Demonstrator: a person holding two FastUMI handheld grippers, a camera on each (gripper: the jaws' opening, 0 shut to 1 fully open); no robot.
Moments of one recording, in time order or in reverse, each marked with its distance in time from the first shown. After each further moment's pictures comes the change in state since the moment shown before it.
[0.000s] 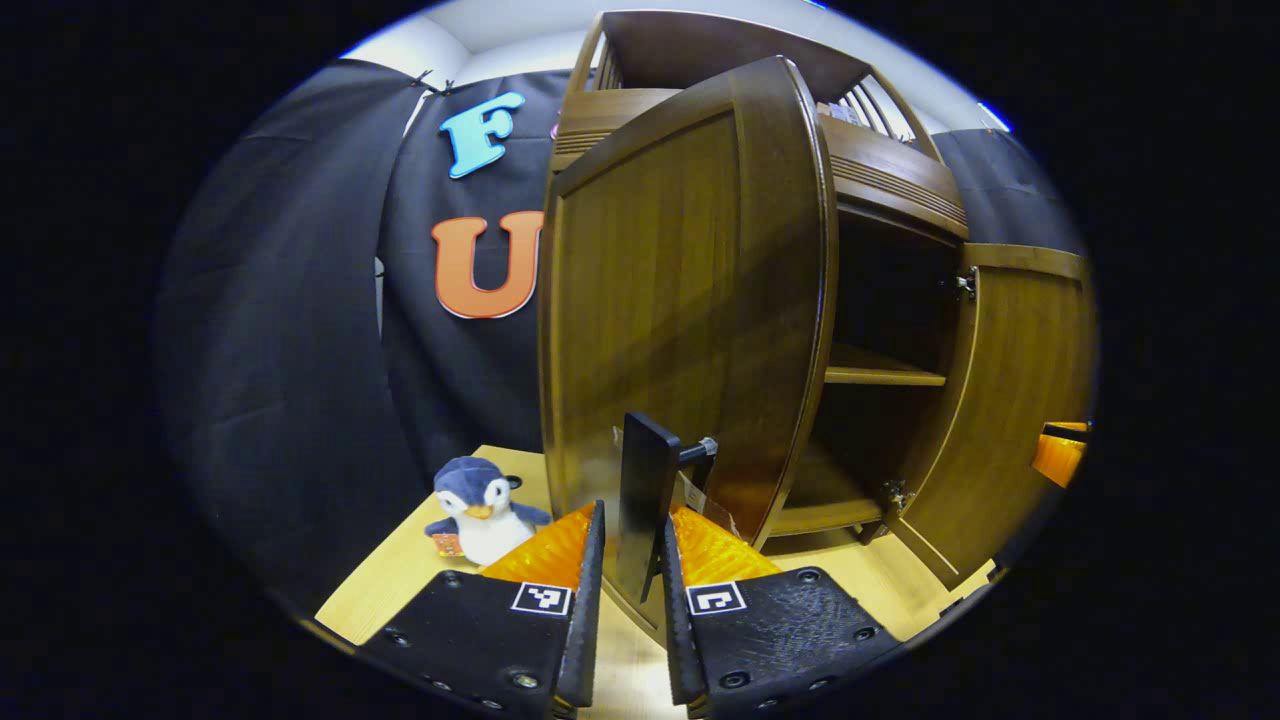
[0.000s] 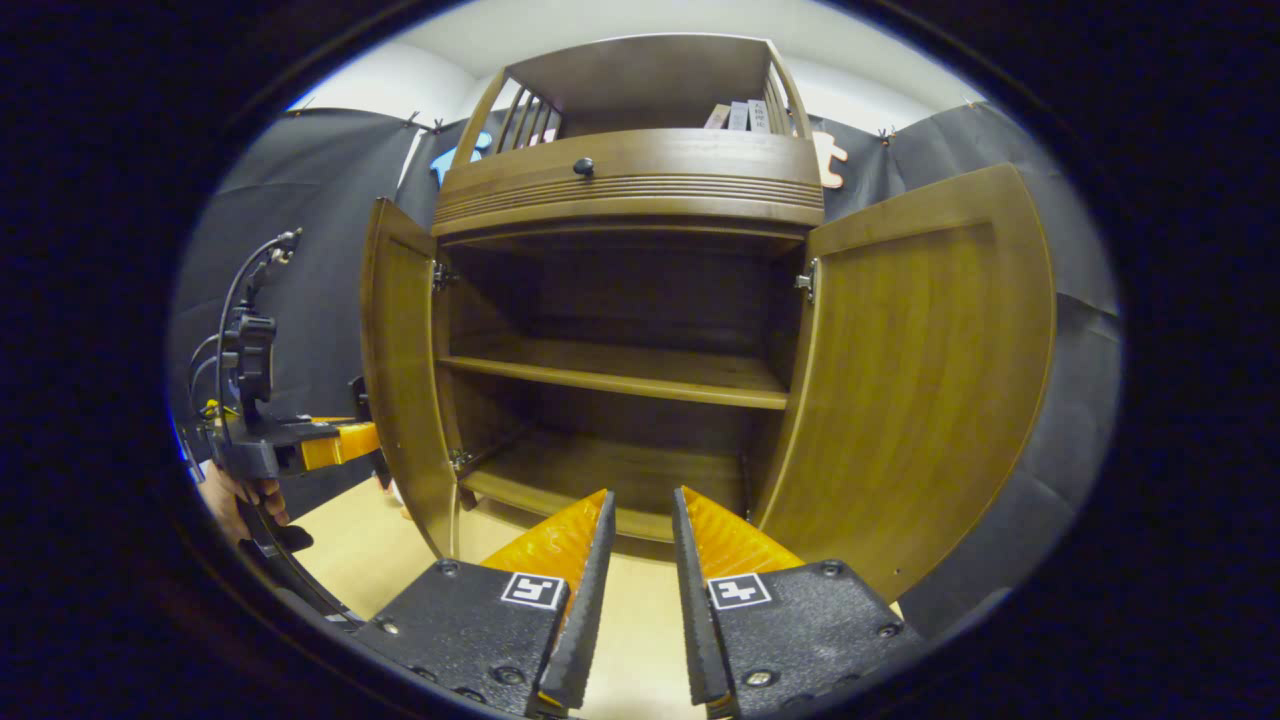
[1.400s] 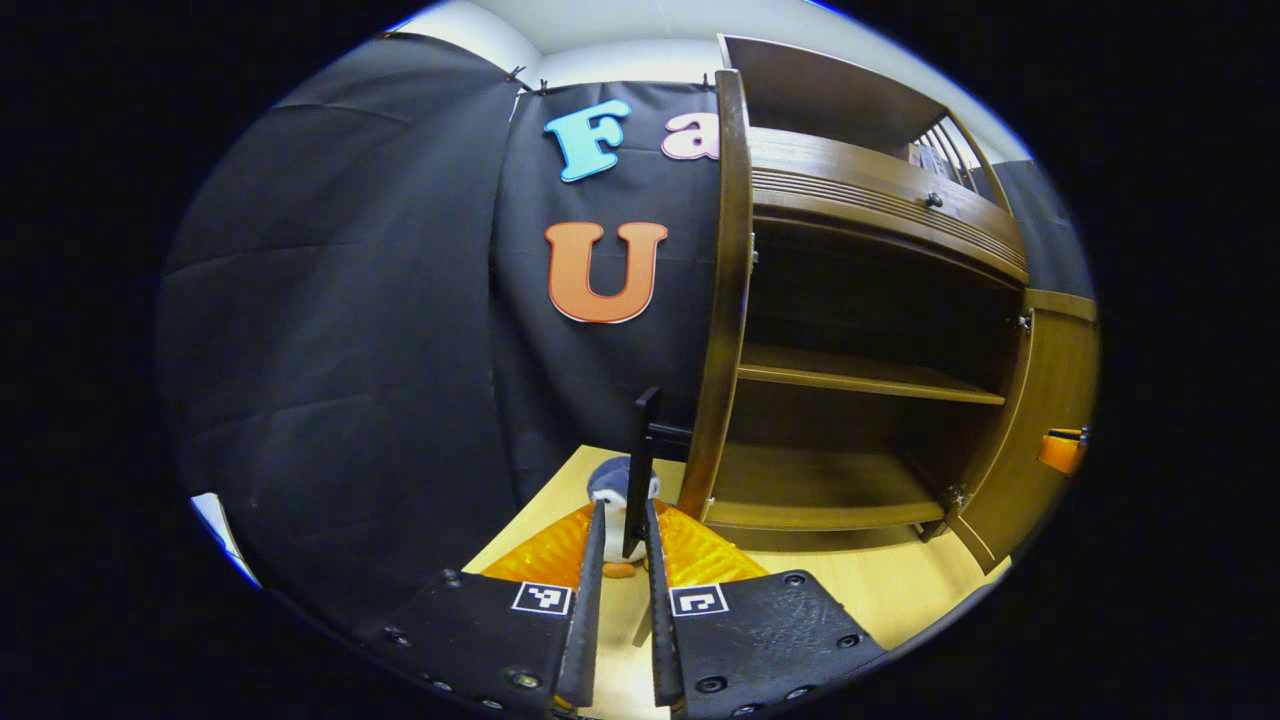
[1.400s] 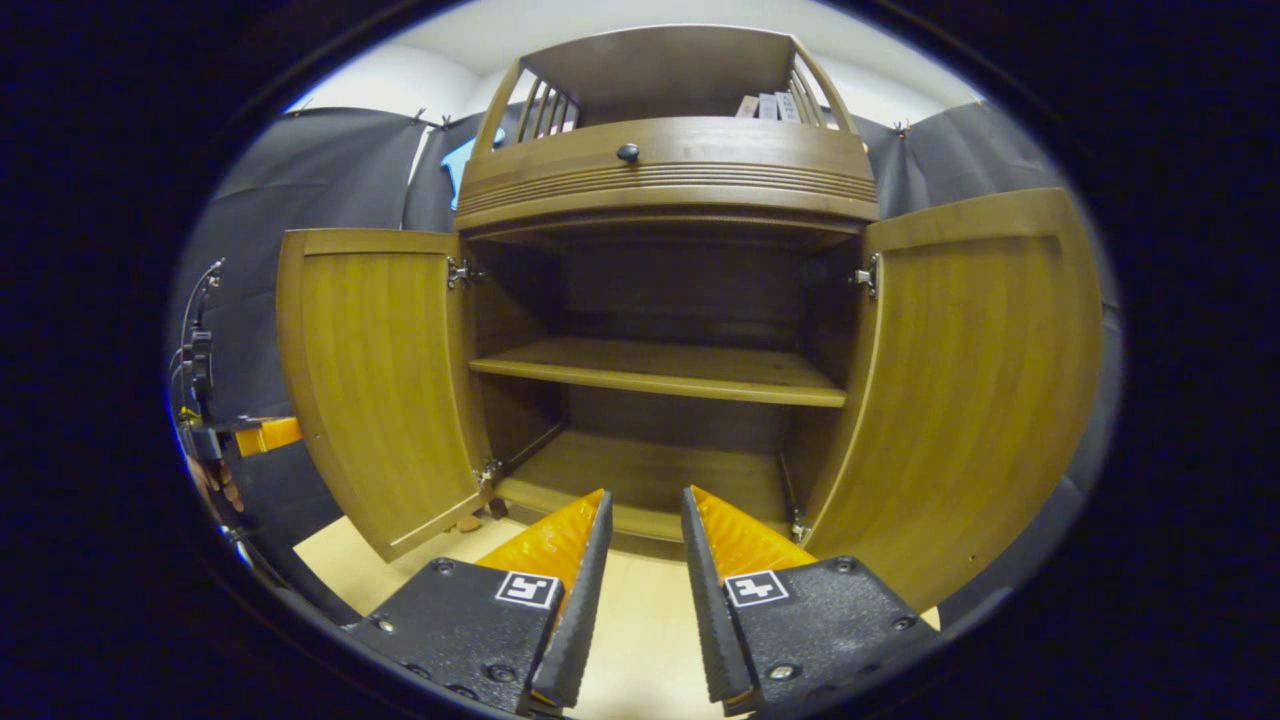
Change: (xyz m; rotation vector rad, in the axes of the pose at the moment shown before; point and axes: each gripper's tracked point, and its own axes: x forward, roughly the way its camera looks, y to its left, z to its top) left arm -0.041 0.122 0.000 -0.080 -0.027 0.135; right arm 0.025 0.054 0.001 0.005 0.012 0.045
